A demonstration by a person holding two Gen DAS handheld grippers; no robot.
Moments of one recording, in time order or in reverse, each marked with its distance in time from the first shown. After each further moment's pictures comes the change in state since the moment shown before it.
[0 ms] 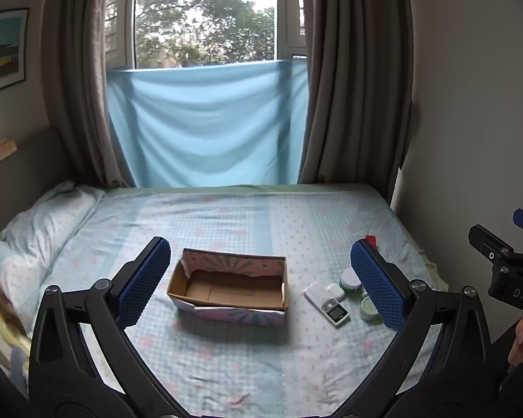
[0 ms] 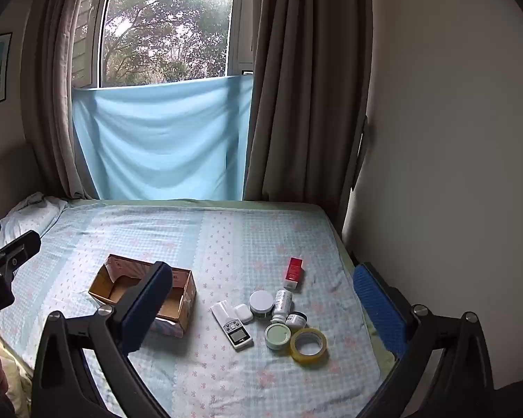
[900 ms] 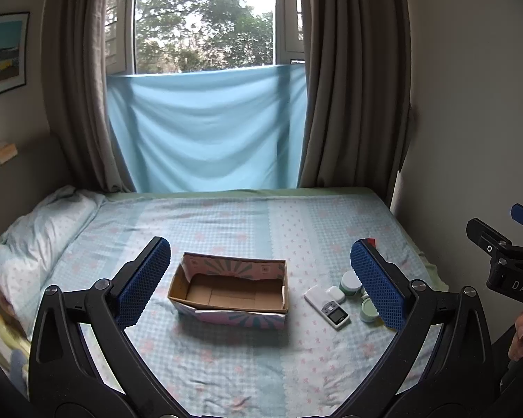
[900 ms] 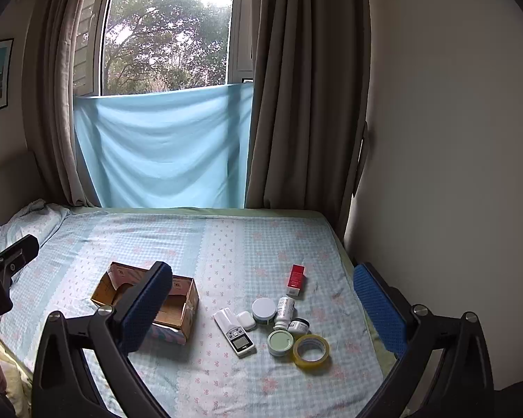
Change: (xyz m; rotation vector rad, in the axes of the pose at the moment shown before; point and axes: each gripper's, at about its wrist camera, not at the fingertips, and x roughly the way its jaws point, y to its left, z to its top) left arm -0.006 0.000 0.002 -0.006 -0.039 -0.005; right arm 0.002 -0.009 0.003 0.019 -0.033 0.018
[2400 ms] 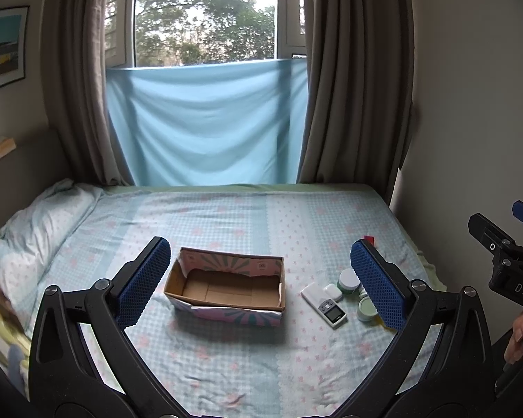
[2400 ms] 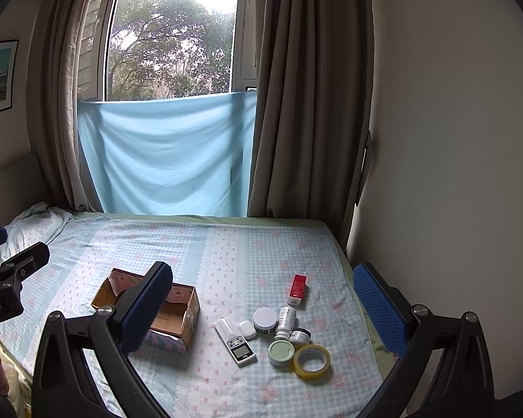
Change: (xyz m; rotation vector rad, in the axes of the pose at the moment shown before) left arm 0.009 -0.001 -0.002 -0.012 0.022 -0.001; right arm 0.006 0.003 0.001 -0.009 -0.039 0.013
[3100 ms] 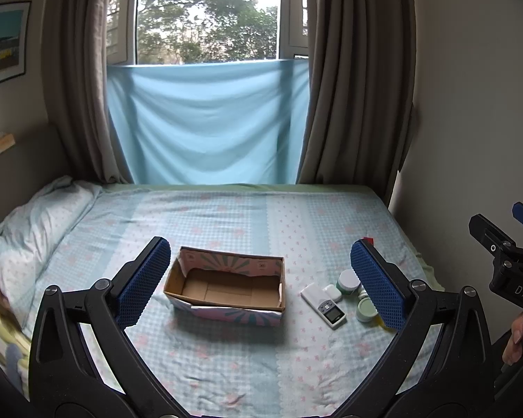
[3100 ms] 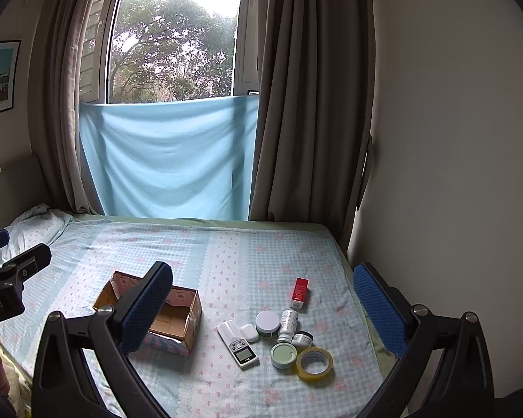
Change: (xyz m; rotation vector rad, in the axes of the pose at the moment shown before) left arm 0.000 0.007 -0.002 -0.016 0.001 -0.008; right arm 0.000 0.004 0.001 -0.003 -0.012 0.001
